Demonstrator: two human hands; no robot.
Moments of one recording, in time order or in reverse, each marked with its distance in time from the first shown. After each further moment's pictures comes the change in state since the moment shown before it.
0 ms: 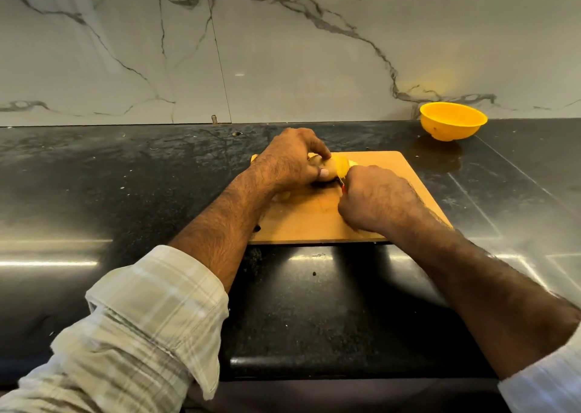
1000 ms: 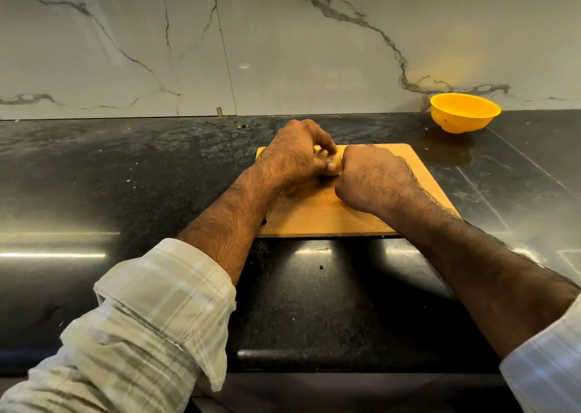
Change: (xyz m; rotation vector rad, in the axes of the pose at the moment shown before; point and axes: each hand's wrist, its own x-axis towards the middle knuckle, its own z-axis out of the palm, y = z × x) left_hand -0.001 -0.001 0.002 -0.033 0.057 -0.005; right_hand 0.013 -0.017 -0.002 -0.012 0.054 -0.034
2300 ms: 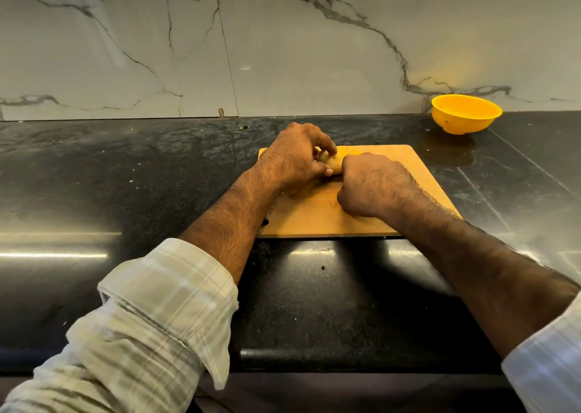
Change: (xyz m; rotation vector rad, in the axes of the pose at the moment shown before) left_hand -0.003 -0.007 0.001 0.023 -0.013 0.047; right_hand -0.002 -0.001 -0.002 -0.104 -0.065 -0.027
